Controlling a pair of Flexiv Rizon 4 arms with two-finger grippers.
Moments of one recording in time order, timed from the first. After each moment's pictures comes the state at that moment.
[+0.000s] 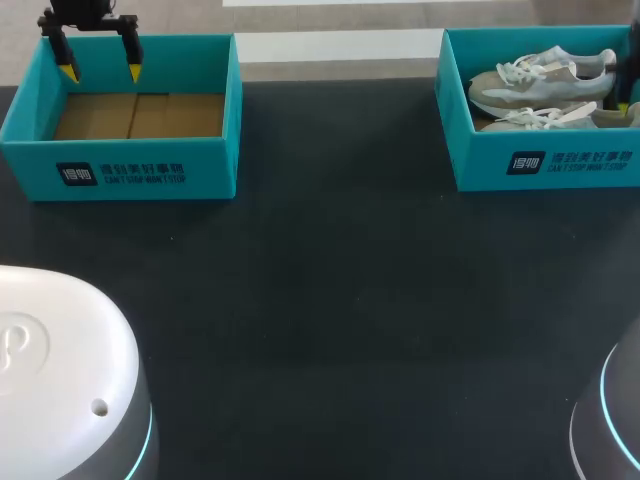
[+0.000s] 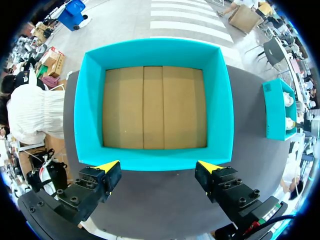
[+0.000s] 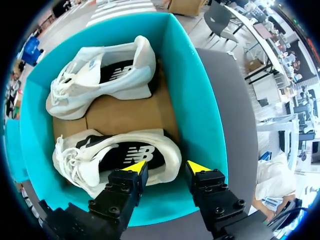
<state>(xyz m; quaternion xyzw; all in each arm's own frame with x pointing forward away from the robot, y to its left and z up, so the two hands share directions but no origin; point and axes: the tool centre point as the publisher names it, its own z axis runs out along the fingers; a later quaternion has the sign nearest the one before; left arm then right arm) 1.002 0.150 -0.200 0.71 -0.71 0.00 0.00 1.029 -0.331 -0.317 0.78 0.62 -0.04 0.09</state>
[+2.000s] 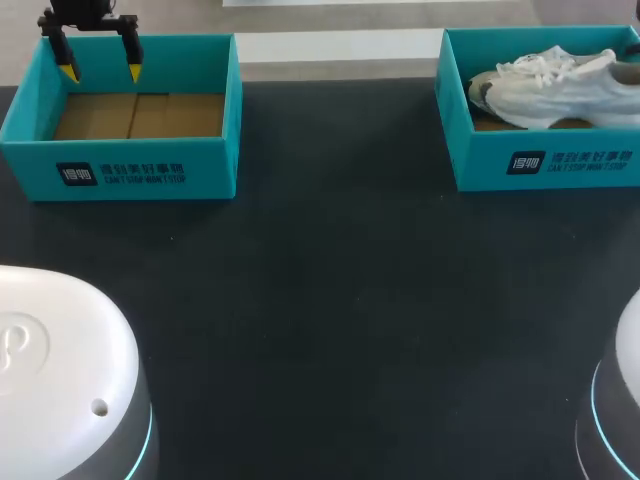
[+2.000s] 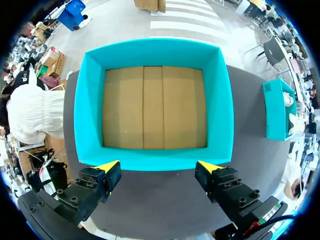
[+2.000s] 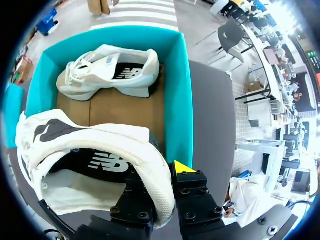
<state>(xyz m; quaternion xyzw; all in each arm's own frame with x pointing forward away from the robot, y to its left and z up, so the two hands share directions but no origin) 1.002 0.150 -0.200 0.71 -0.71 0.00 0.00 1.021 -0.342 -0.248 0.70 0.70 -0.08 0.12</state>
